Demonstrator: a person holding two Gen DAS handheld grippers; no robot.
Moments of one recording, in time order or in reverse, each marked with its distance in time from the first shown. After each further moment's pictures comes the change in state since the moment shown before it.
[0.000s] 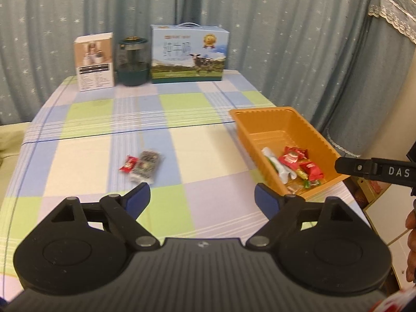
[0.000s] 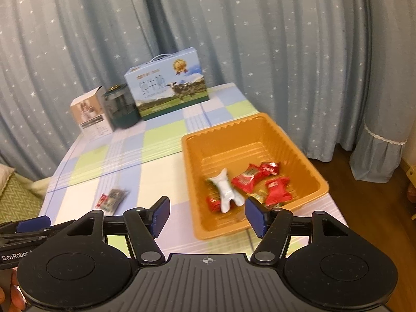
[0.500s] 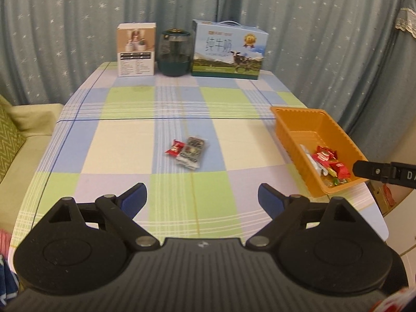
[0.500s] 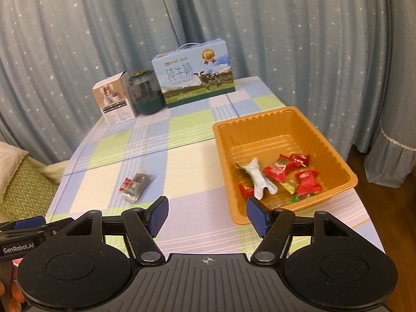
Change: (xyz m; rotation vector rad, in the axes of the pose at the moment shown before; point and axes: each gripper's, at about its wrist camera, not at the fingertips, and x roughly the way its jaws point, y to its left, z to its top) left arm -0.023 0.054 -0.020 -0.092 0.009 0.093; right arm 0.007 0.042 -0.016 -0.055 0.032 0.054
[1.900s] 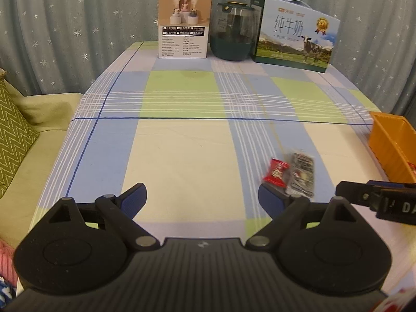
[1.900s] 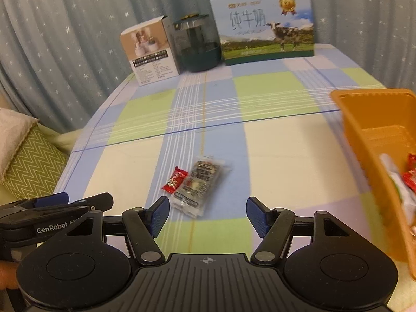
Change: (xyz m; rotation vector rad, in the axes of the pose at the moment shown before) left arm 0.163 0.128 0.035 -0.022 0.048 0.111; right arm 0.216 0.116 0.003 -0.073 0.150 0.105
